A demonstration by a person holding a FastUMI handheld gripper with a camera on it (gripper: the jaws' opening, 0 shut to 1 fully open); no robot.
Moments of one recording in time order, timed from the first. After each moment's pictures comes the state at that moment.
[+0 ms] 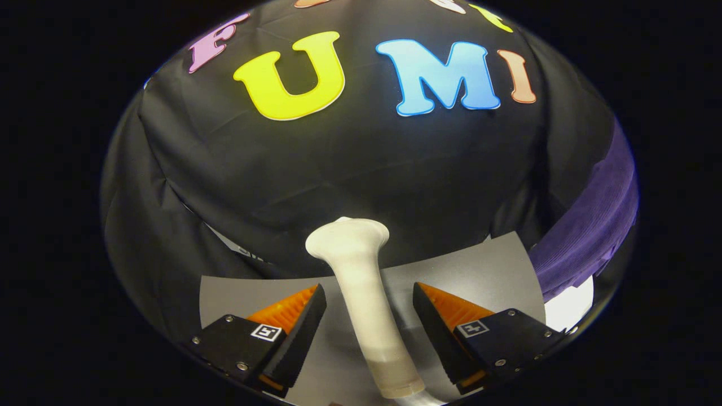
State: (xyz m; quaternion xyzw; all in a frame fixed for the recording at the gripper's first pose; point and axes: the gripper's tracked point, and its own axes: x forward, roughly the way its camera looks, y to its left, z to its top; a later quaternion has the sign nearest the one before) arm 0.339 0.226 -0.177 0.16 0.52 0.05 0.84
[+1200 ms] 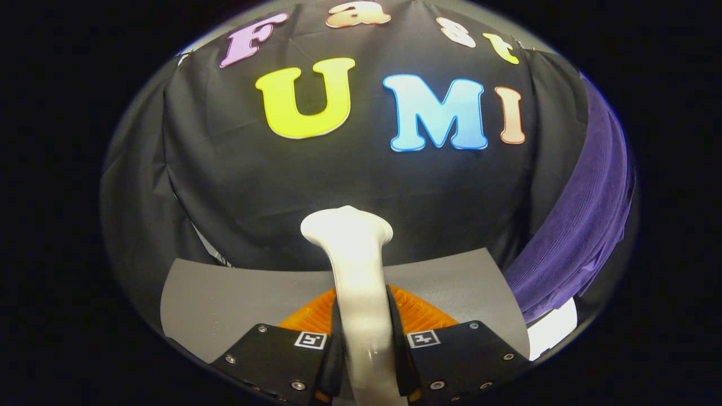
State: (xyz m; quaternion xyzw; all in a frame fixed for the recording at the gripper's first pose) arm 0.330 0.193 -0.147 0.11 0.36 0.02 0.93
